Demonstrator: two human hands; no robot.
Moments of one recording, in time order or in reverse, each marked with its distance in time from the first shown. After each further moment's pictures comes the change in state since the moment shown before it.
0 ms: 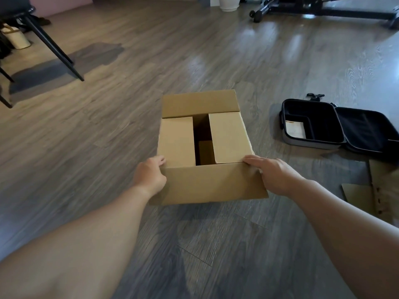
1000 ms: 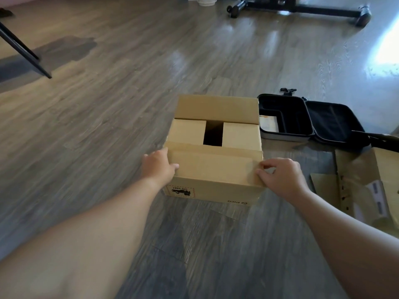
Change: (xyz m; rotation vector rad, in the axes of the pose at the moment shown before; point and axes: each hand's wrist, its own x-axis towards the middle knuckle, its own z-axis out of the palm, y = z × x) left_hand 0.002 0.086 0.056 0.159 -0.051 0.040; right_hand -0.056 0.062 0.006 0.291 0.494 0.328
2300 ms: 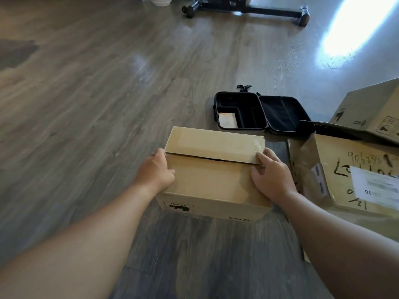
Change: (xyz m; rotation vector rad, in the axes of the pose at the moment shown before) left_hand -0.011 0.086 0.051 0.033 -0.033 0.259; right_hand -0.022 0.074 -0.044 -0.141 0.020 0.177
